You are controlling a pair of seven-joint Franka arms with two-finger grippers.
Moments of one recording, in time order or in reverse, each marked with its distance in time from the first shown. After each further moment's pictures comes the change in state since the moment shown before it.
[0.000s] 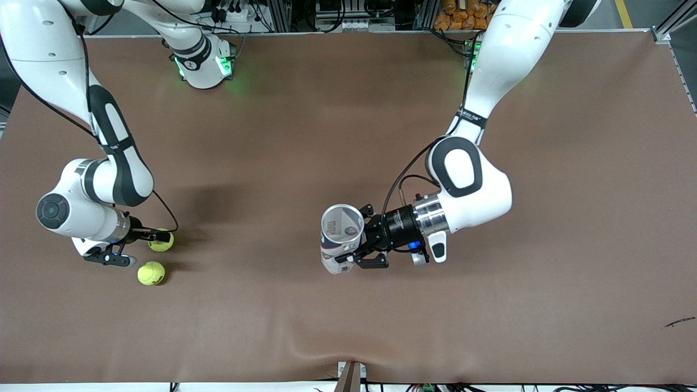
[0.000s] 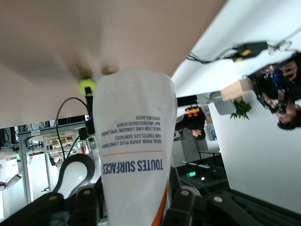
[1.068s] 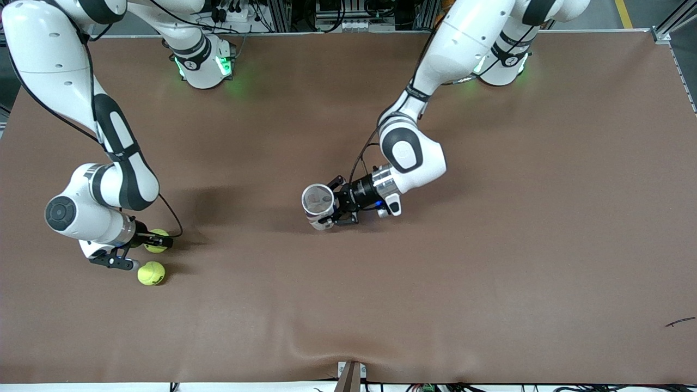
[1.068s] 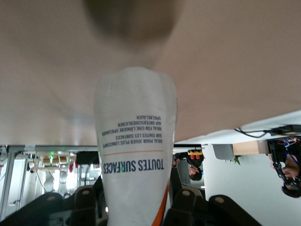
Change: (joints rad) left arm -0.215 0.059 -0.026 -0.255 -0.493 0.186 0.329; right arm 0.000 0.005 0.004 0.018 0.040 0.003 0.009
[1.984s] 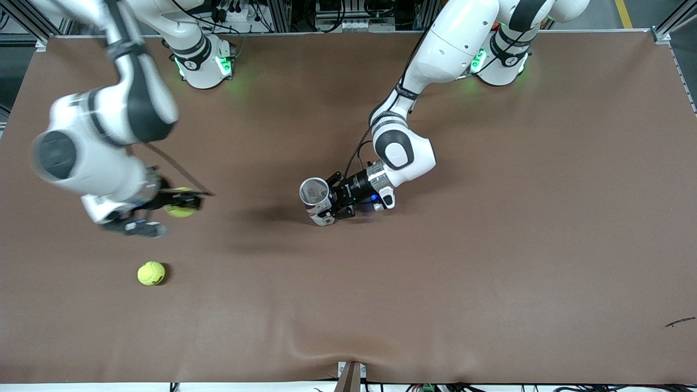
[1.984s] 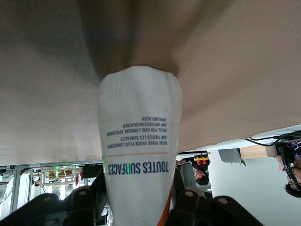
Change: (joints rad) left arm -0.028 0.032 0.000 -0.016 -0.083 0.000 0.129; right arm 0.368 -0.329 0.026 0.112 0.007 -0.471 0.419
